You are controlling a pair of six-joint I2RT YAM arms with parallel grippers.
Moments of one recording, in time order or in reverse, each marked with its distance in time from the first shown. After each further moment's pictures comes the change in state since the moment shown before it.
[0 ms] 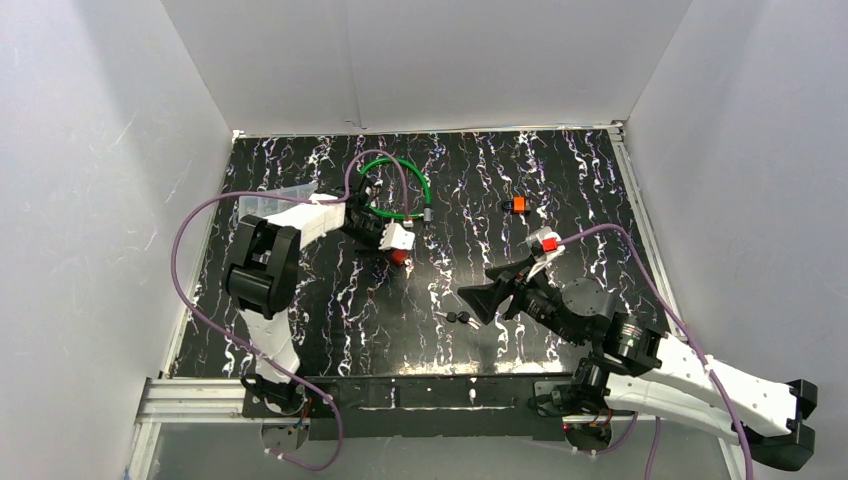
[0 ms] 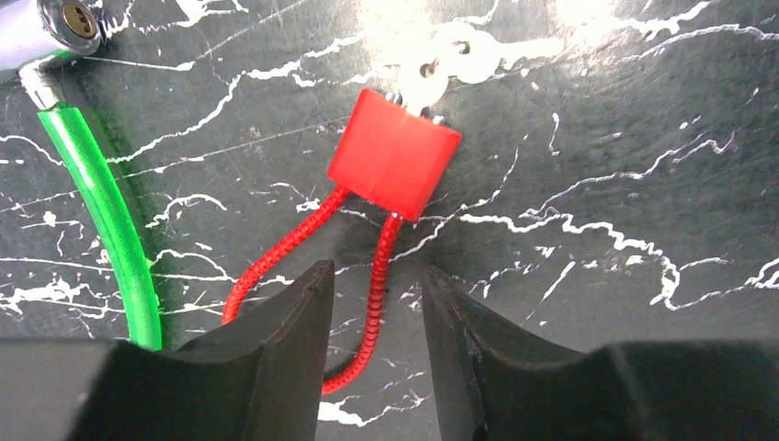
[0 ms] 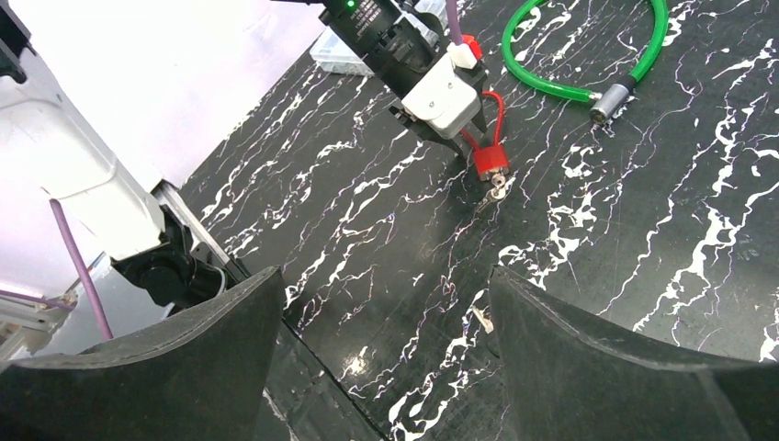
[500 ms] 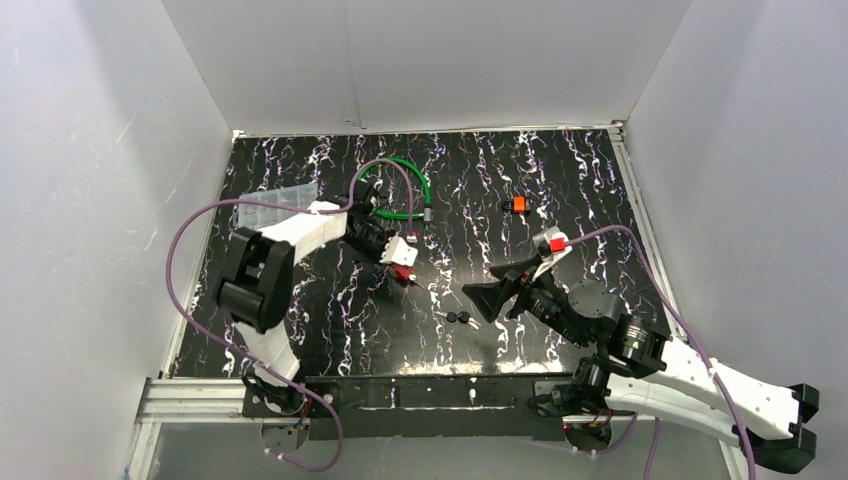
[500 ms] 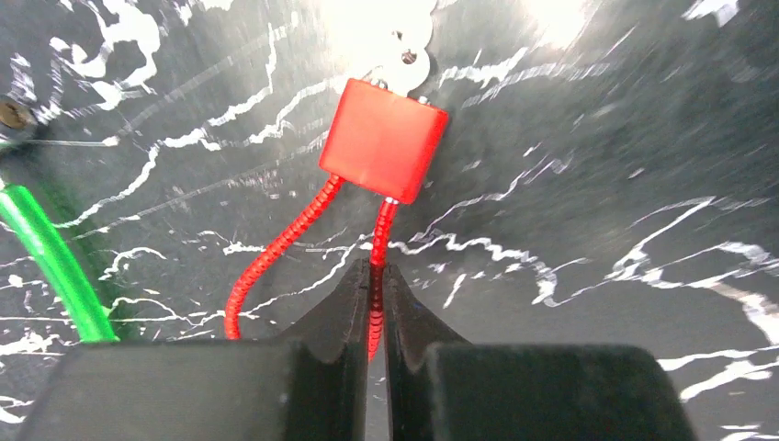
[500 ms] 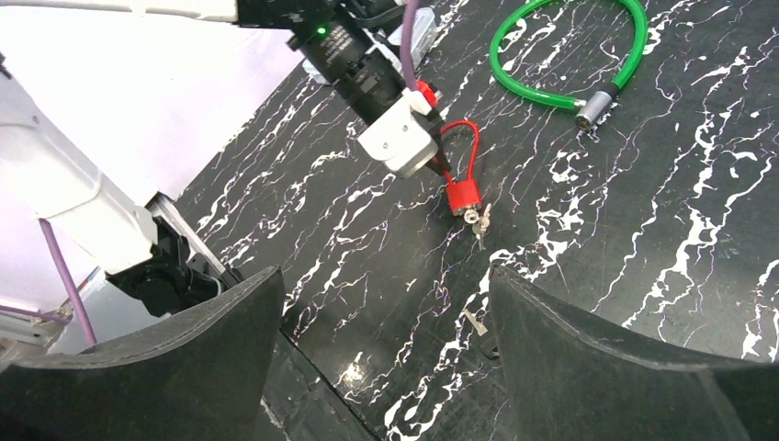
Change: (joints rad) left arm -0.061 -0.097 -0.060 -0.095 0.010 0.055; right arm -0.005 -0.025 -0.003 -0.014 0.026 -0.001
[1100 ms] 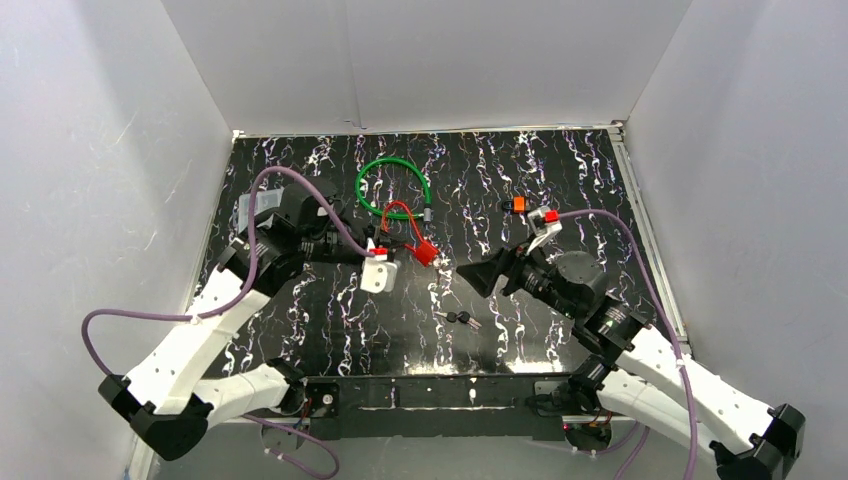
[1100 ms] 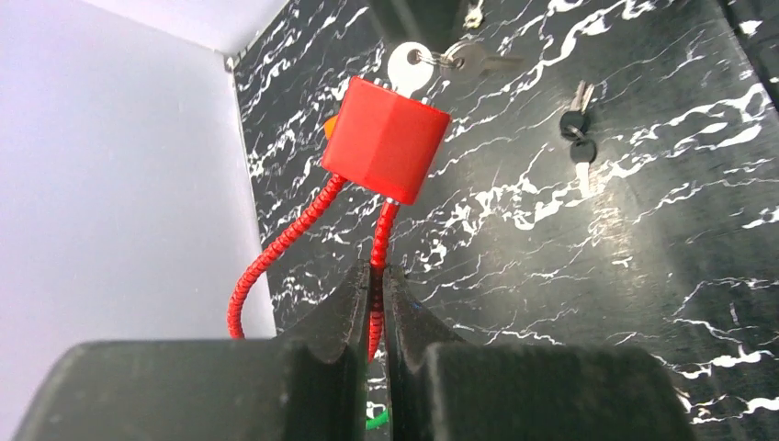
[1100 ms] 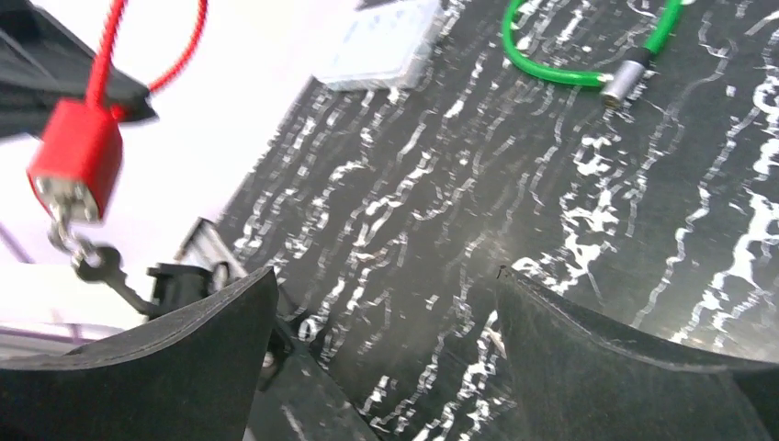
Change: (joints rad) left arm -0.253 -0.744 0.096 -0.054 0.125 -0.281; right arm -0.348 0.137 -0.048 0.197 -0.418 0.167
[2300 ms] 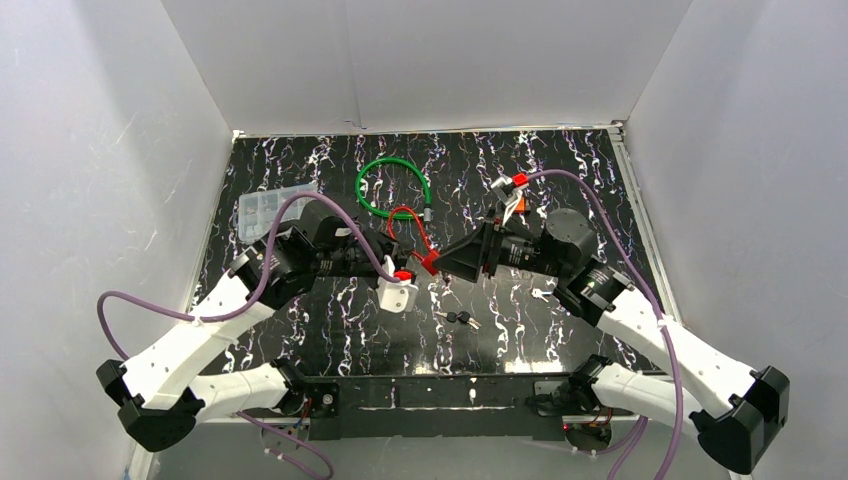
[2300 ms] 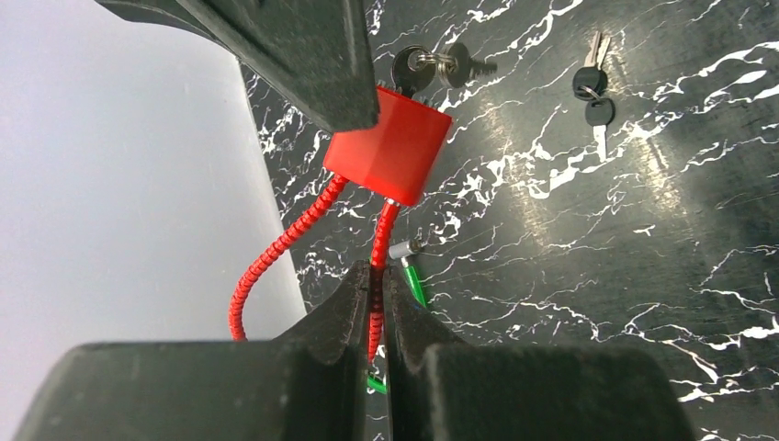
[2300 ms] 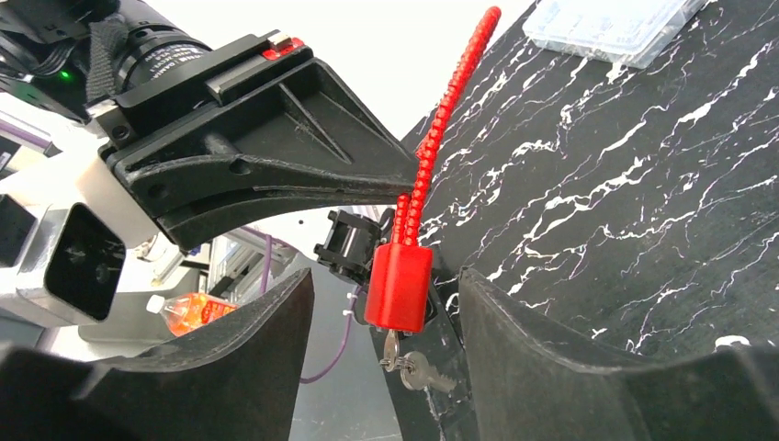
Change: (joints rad) left arm -0.180 -0.003 -0.021 0.028 -0.264 0.018; right arm -0.034 0.267 0.257 0.089 -0.431 0.095
